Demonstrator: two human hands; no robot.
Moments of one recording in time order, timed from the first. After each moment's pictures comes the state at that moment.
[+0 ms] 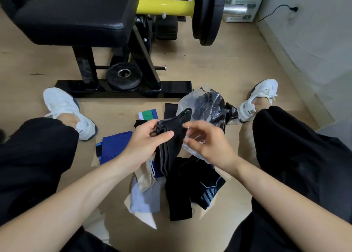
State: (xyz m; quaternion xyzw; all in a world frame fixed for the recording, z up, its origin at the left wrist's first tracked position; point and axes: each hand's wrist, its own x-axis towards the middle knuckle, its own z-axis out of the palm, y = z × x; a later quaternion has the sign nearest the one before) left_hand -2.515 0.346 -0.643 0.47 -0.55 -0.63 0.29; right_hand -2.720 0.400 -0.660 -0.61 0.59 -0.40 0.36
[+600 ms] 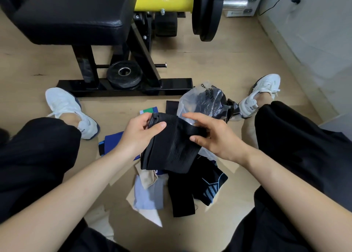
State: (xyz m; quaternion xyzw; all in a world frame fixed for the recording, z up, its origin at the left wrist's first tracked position) left_hand -2.503 0.331 -0.645 0.51 -0.59 -0.55 0.29; right_hand -2.739 0.398 -0.639 -0.68 0.54 -0.30 0.38
